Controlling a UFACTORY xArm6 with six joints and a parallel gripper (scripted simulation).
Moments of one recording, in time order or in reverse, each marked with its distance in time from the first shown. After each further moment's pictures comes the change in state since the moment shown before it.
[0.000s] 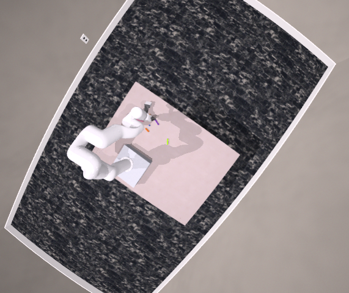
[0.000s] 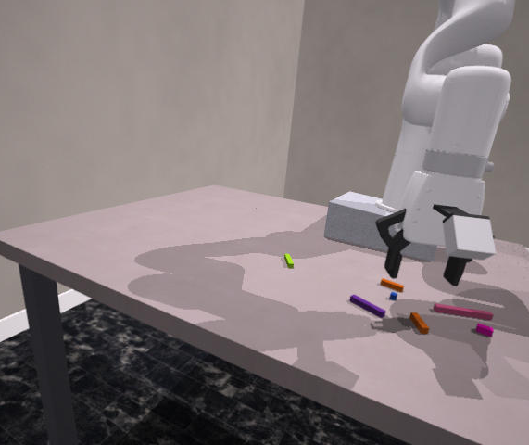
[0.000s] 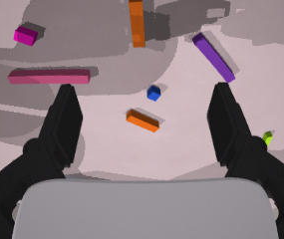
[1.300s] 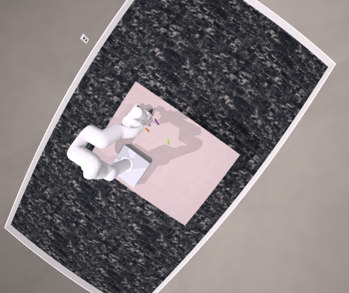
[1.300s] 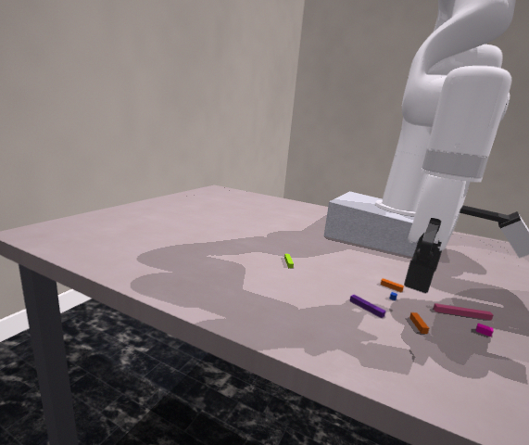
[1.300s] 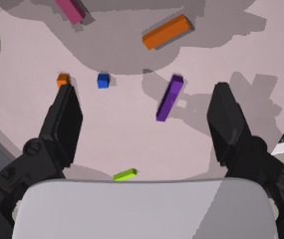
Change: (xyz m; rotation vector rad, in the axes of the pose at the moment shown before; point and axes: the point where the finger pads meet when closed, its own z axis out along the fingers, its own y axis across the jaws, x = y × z) arm 0.000 0.000 0.000 0.000 0.000 -1.032
